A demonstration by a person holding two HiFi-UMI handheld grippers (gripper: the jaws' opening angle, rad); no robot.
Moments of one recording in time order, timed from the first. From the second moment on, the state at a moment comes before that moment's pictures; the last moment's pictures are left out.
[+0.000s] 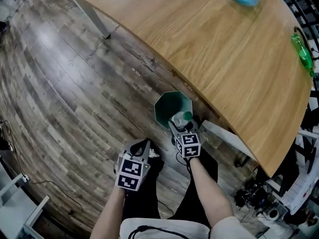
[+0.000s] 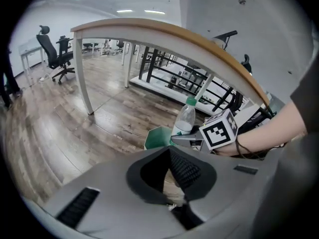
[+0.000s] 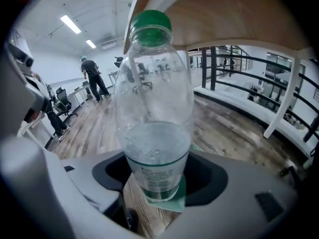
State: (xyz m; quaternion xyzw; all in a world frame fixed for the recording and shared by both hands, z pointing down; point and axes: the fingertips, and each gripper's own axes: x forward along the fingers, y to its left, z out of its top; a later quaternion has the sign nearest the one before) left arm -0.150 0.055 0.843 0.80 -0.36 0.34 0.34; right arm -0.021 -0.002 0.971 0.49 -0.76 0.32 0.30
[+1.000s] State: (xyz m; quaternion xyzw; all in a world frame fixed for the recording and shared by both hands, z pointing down) left arm -0.112 0.047 0.791 0.81 -0.35 0.34 0.32; right arm 0.010 0.023 0.938 0.49 -0.73 0.35 0.33
